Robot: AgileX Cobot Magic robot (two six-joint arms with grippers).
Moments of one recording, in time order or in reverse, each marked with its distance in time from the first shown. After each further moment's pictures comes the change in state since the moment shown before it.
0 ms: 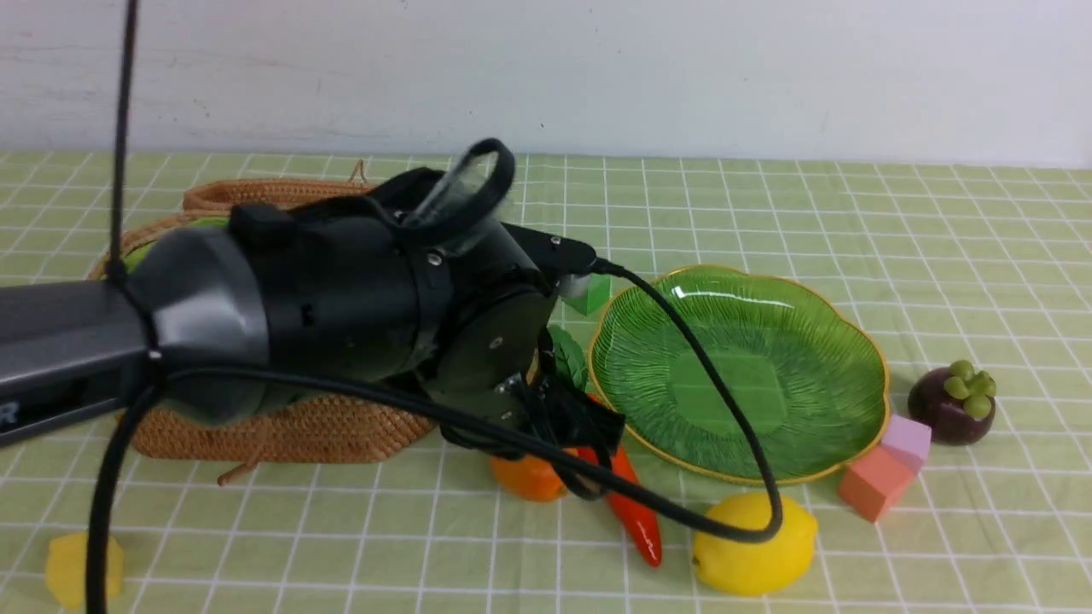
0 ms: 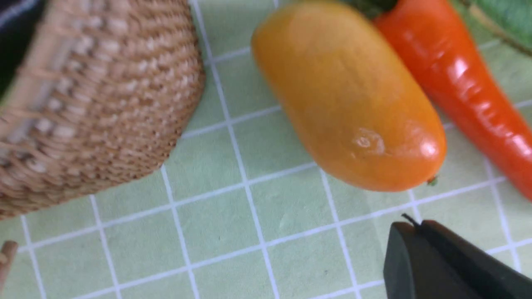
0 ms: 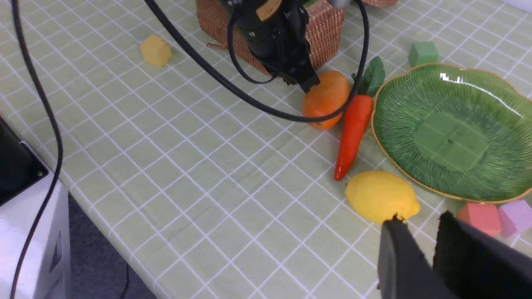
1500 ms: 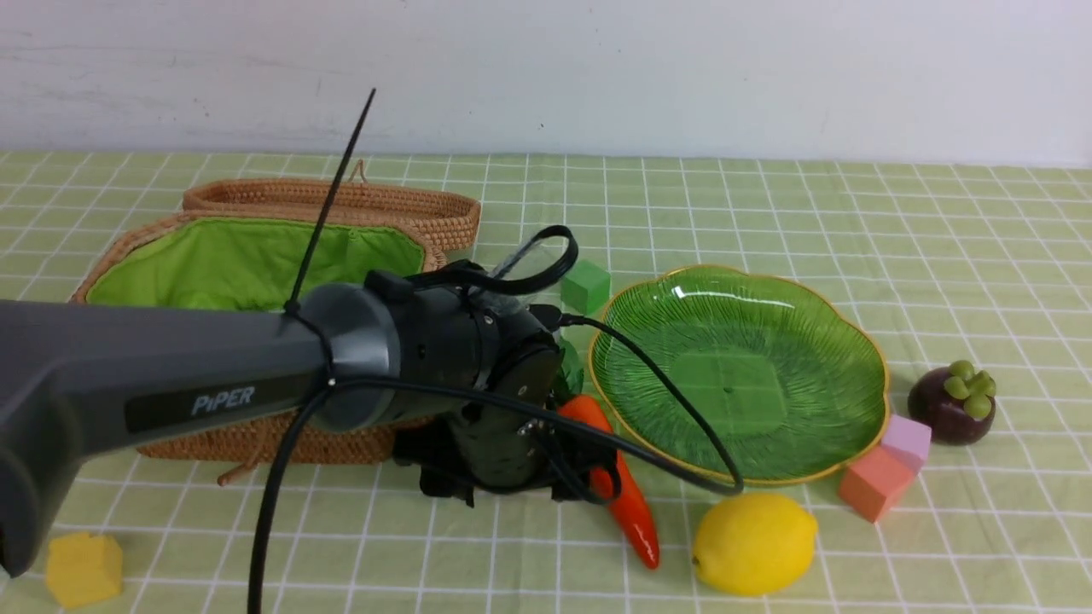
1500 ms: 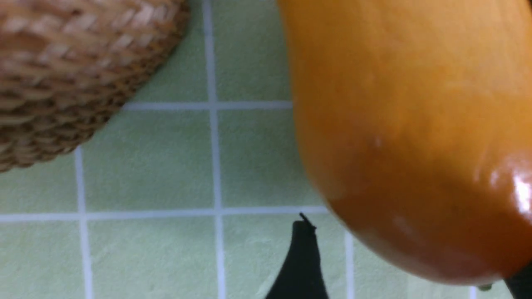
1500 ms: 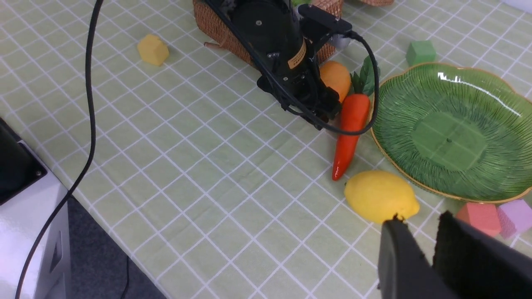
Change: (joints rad) right arm 0.000 0.000 0.000 0.005 0.000 0.000; left arm 0.080 0.246 0.000 -0.074 -0.154 -0.209
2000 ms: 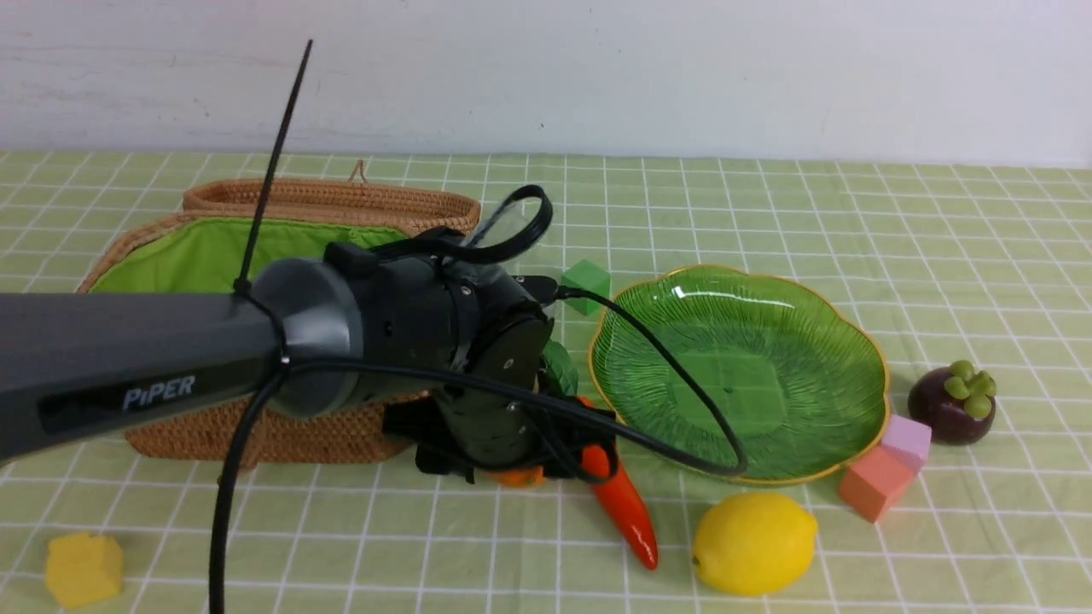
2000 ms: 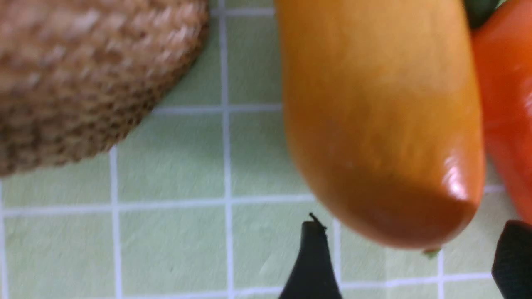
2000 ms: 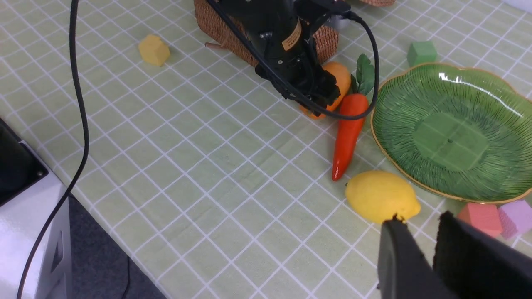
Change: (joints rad) right arm 0.000 0.000 0.000 0.002 0.000 0.000; left arm 0.000 -0.069 0.000 0.004 0.002 0.028
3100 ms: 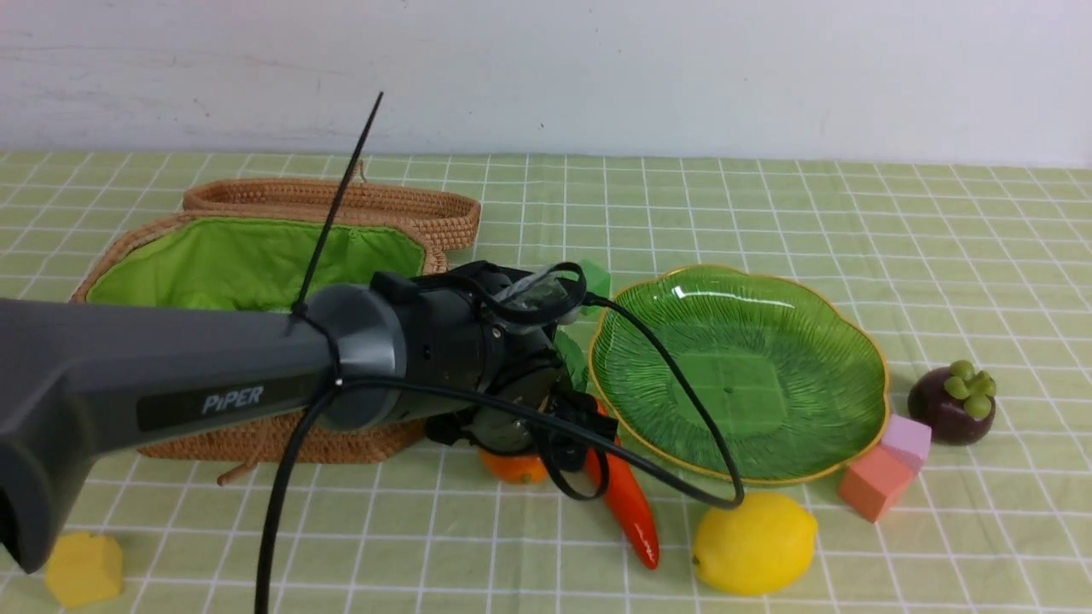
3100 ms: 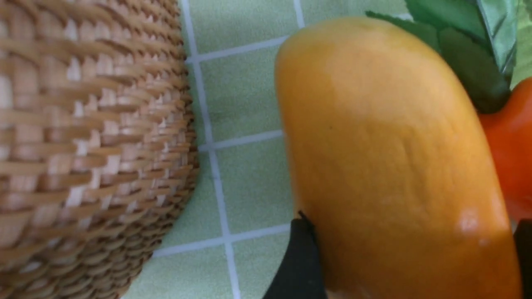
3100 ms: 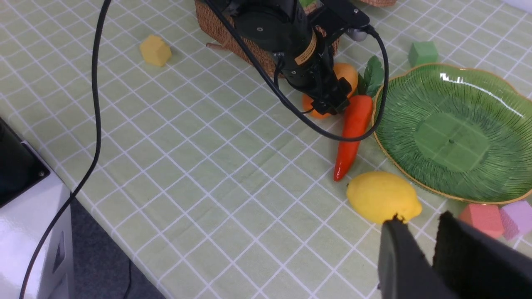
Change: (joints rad) right arm 0.000 0.000 0.000 0.005 0.000 -0.001; left arm 0.000 0.084 -0.006 0.201 -0.119 -0.003
